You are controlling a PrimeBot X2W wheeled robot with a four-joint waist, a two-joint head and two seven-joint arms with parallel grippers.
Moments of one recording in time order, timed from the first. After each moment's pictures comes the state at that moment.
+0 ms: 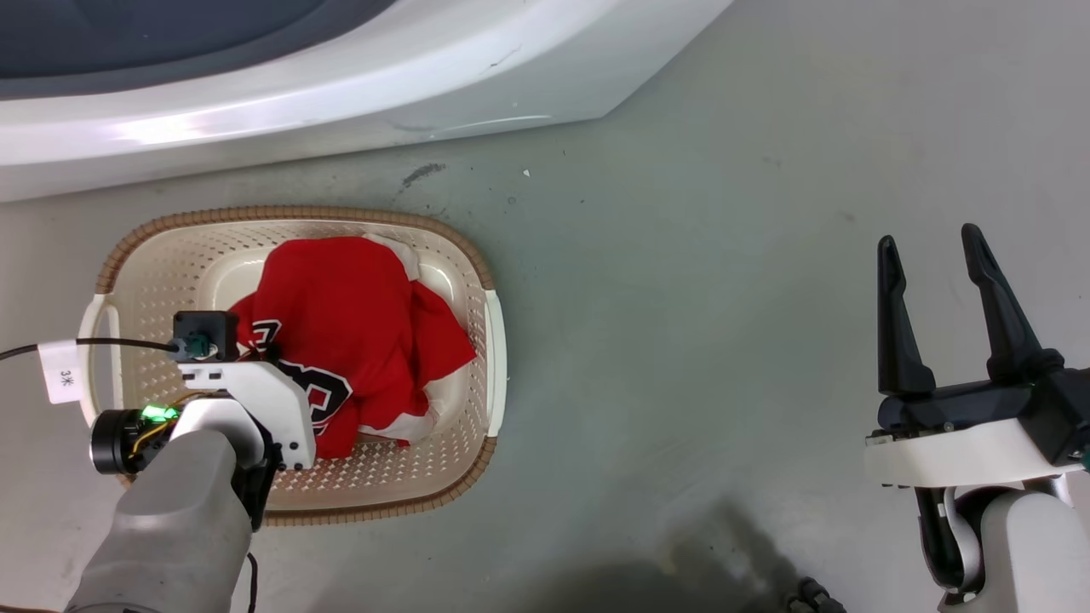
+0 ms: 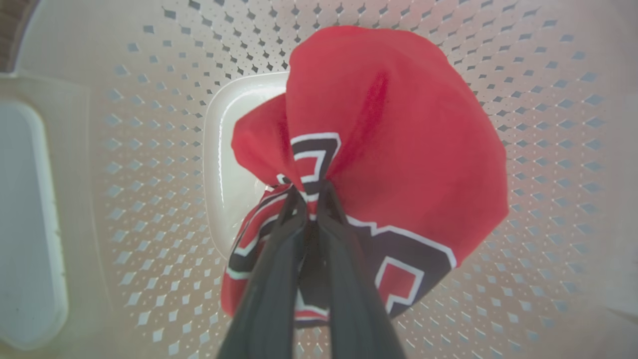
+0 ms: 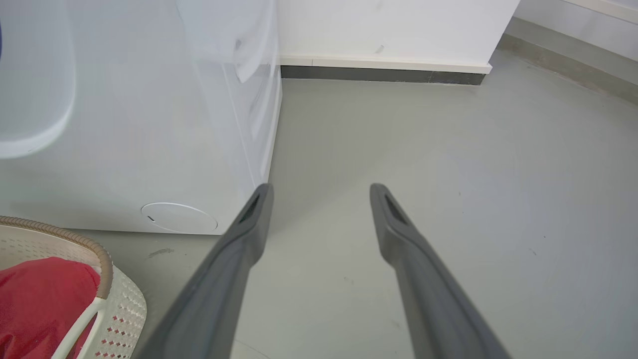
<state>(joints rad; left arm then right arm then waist) -0.78 0.31 -0.62 1.25 -0.70 -0.03 -0.19 -0.19 -0.05 -0.03 -0.03 0.04 0.13 -0.26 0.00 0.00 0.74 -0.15</state>
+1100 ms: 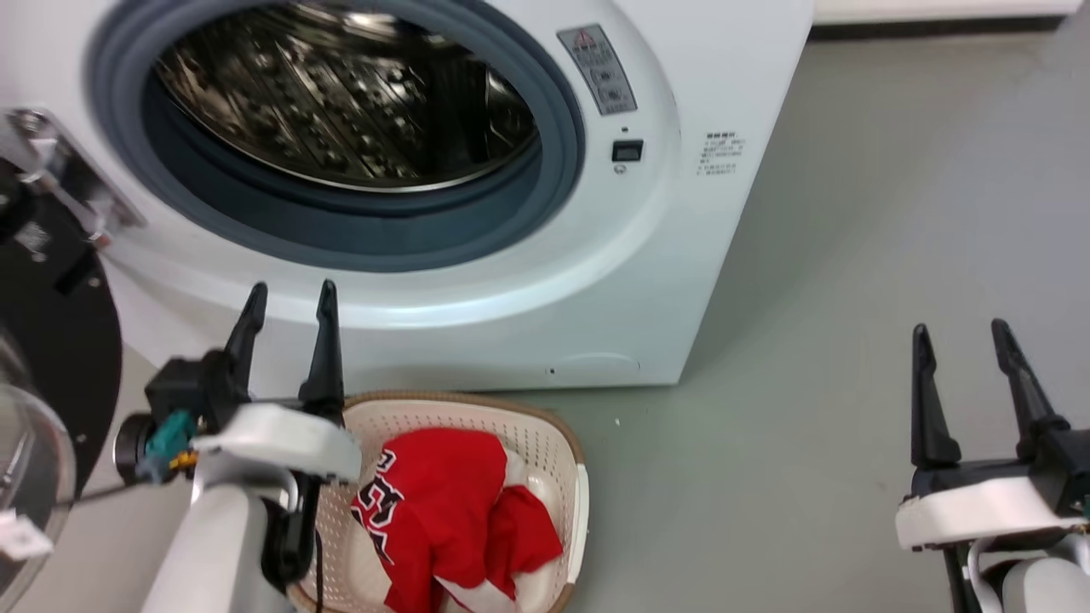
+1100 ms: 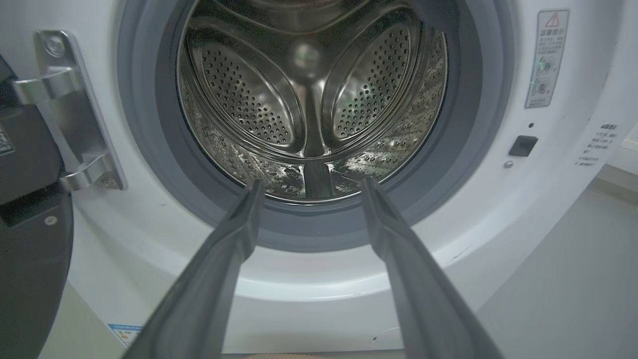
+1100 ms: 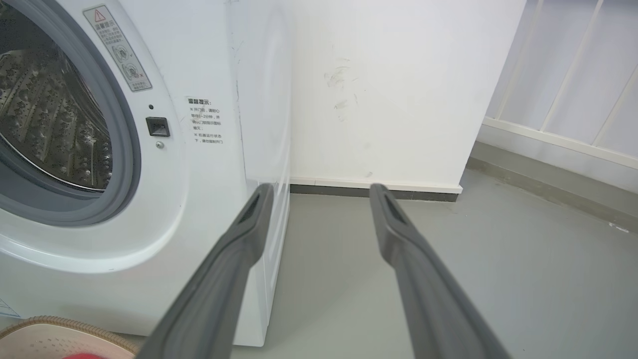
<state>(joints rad) -0.34 0.22 -0.13 0.34 -0.36 -0.02 -0.26 -0.09 -0.05 -0.13 0.06 -0.03 0.13 -0.26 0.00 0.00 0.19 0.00</state>
